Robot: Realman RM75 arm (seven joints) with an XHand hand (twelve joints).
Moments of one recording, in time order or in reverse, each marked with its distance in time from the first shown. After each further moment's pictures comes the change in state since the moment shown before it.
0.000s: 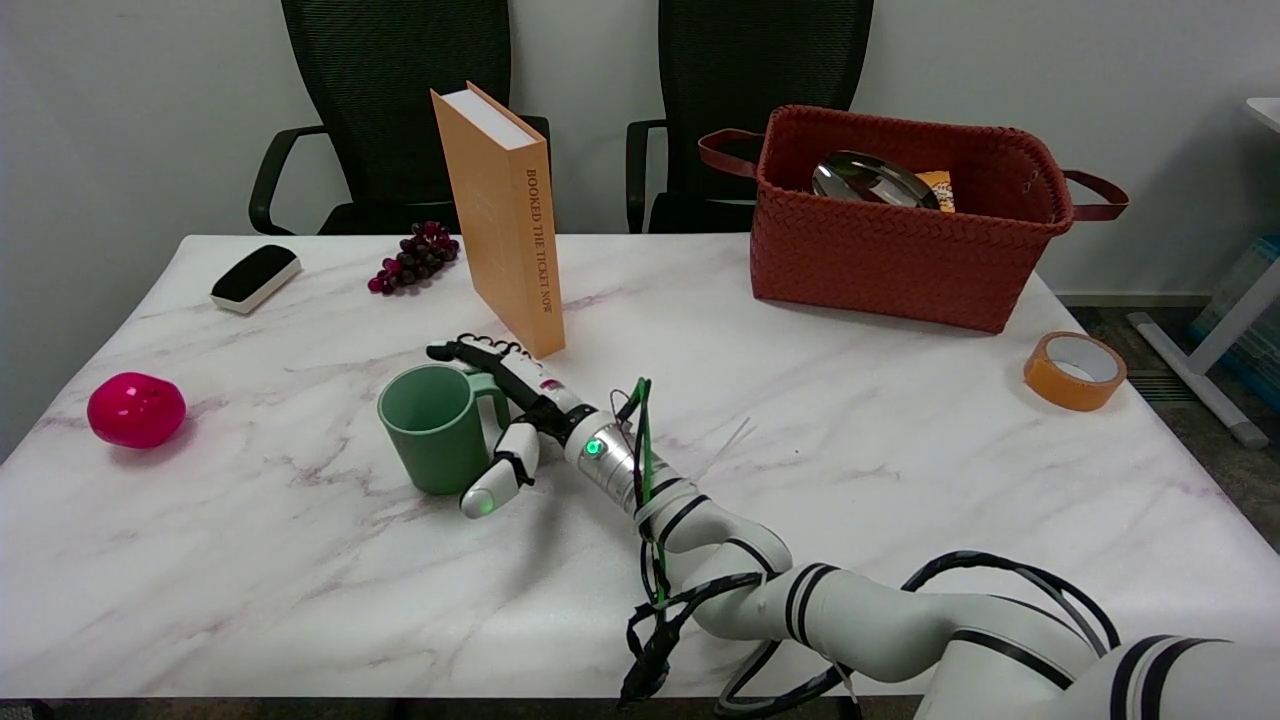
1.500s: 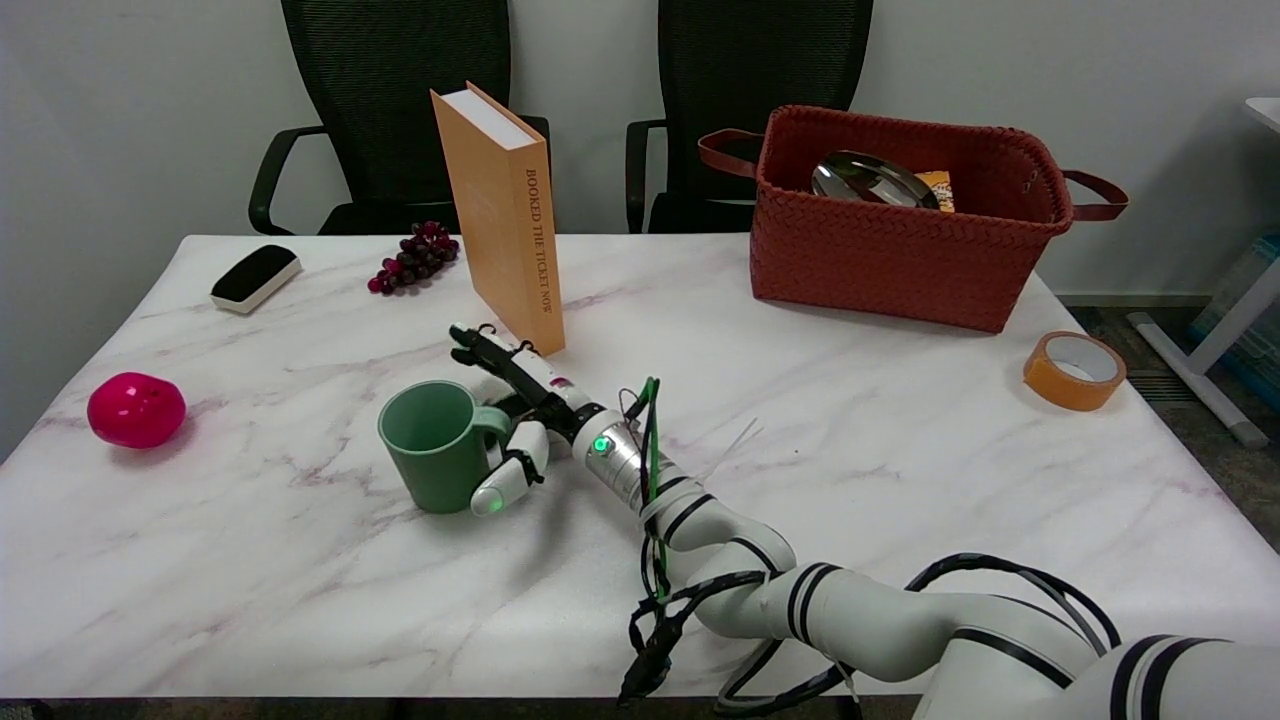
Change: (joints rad) arm 0.001 0.001 0.021 -0.016 0.006 0.002 0.009
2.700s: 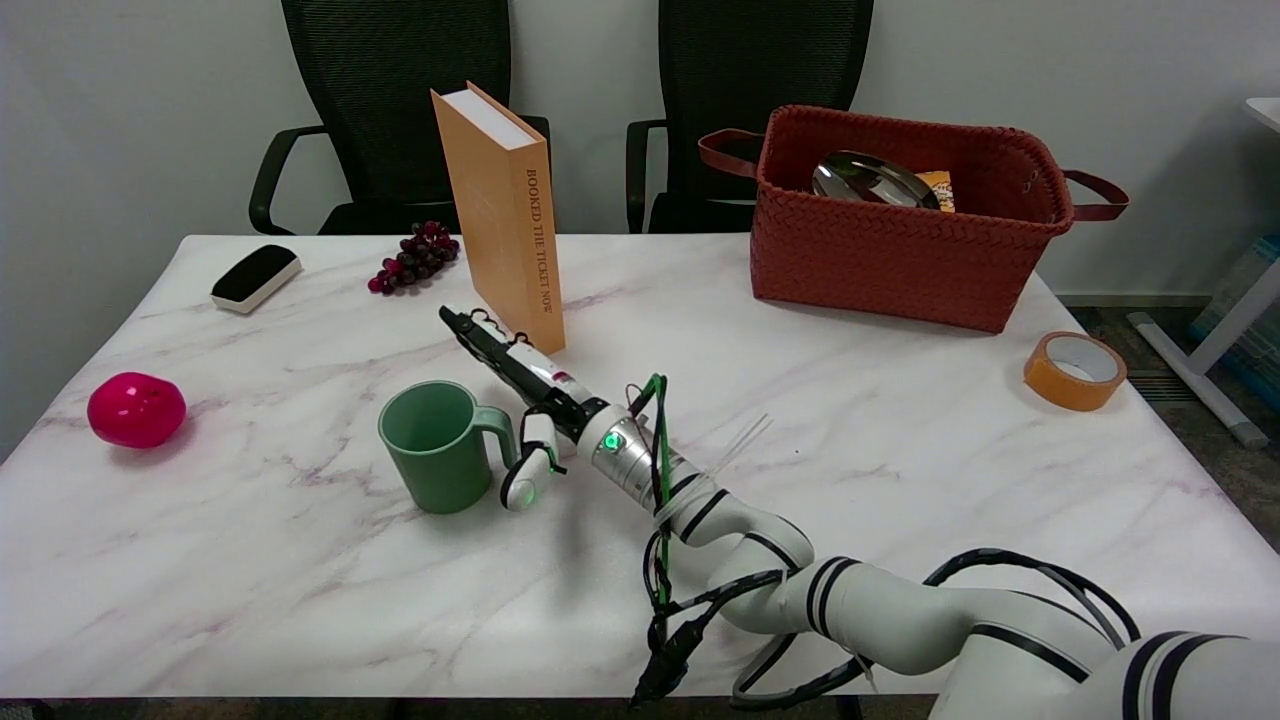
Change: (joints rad) arm -0.007 0.048 -0.011 0.025 -0.147 0.104 0.199
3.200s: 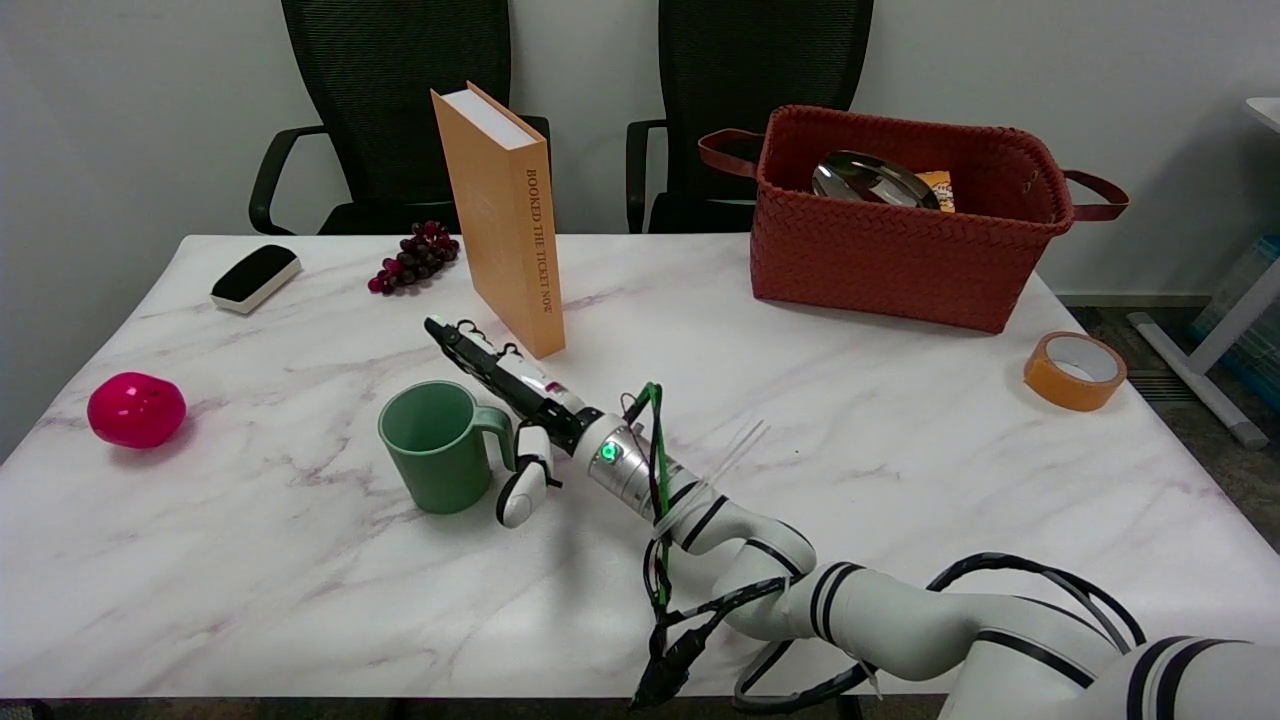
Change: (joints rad) arm -0.014 0.008 -0.010 0.018 -0.059 0.018 0.061
